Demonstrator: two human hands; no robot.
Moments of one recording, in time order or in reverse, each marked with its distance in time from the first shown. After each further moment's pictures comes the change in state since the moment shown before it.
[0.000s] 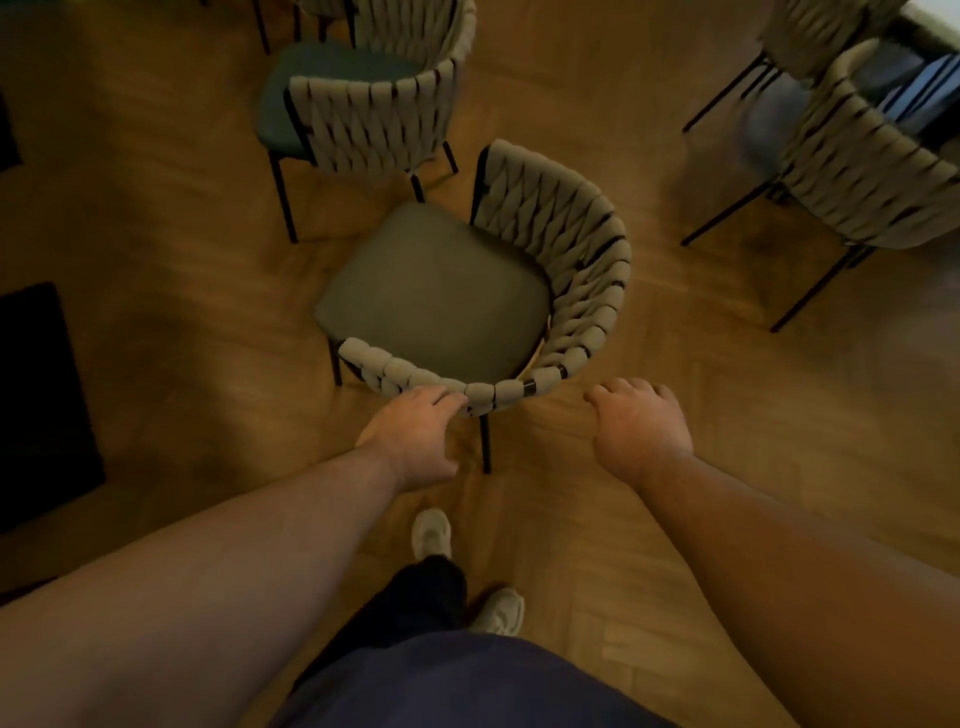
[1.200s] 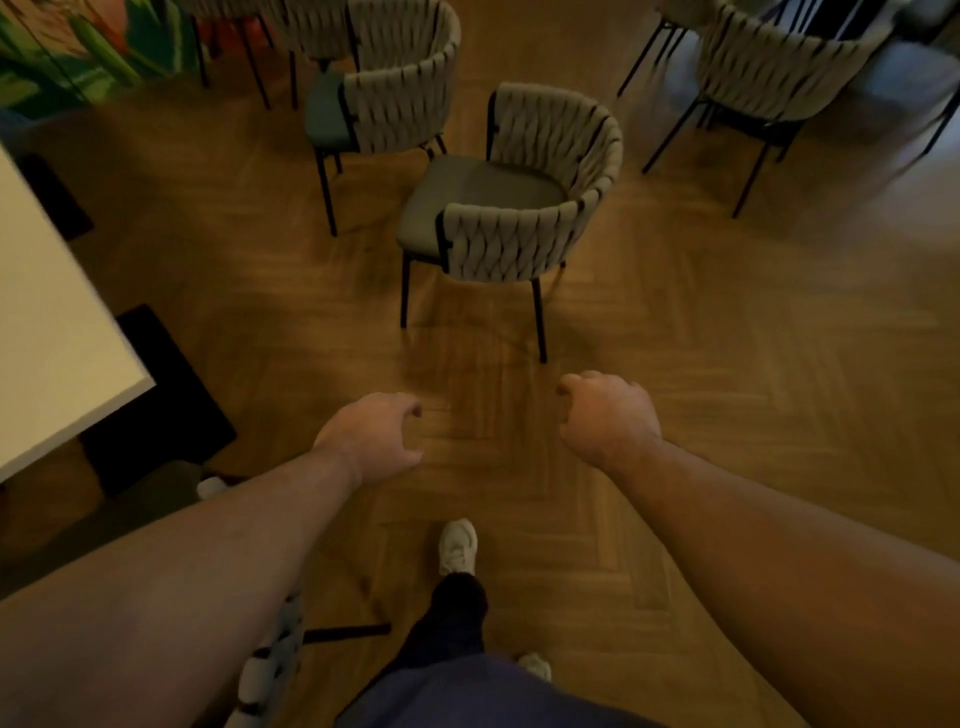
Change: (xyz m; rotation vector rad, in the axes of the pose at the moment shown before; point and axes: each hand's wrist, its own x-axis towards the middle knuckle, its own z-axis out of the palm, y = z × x) left_hand -0.504 -0.191 0.100 0.120 0.005 0.030; right_hand -0.432 -0.373 0.111 0.291 0.149 0.201
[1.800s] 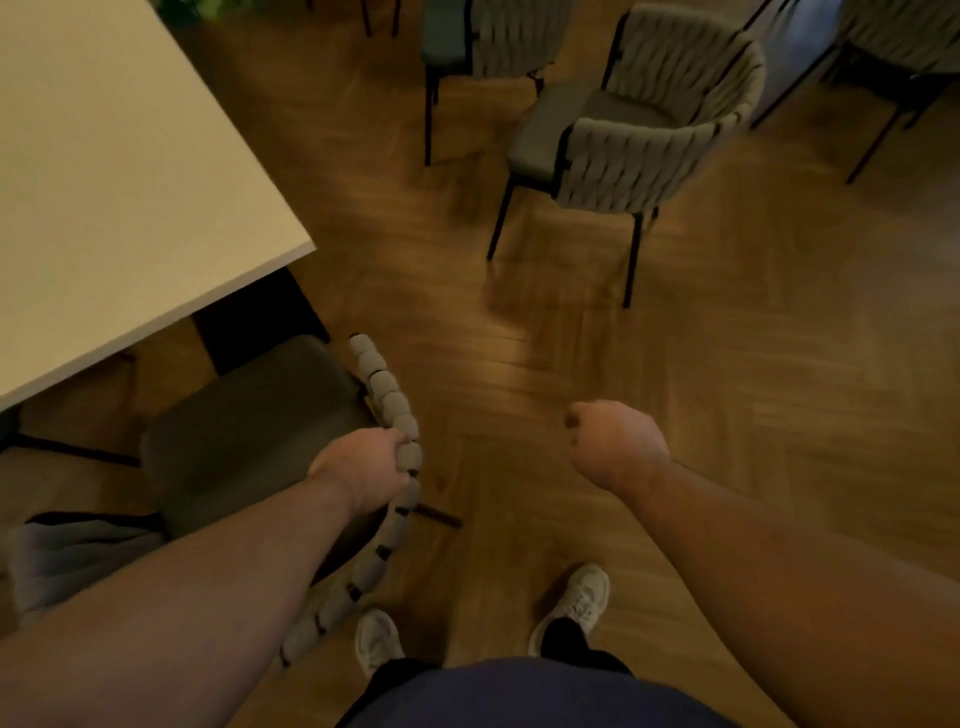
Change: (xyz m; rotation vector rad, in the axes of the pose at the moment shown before) left_hand -0.233 -0.164 0.112 -0.022 -0.199 -0.263; right_hand -0.159 -0.183 0.109 0.006 -0.225 -0.093
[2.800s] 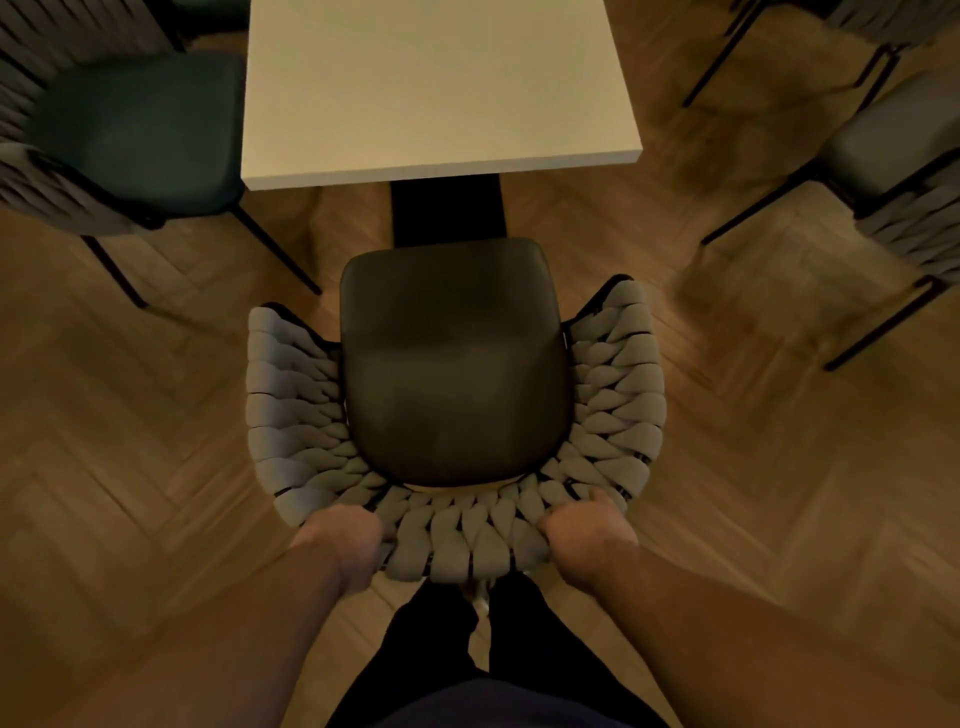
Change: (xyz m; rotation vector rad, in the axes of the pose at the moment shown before) left_hand -0.144 -0.265 0.186 -0.075 -0.406 -0.213; right_hand -0.009 -0.278 0.191 -0.810 -0.529 -0.683
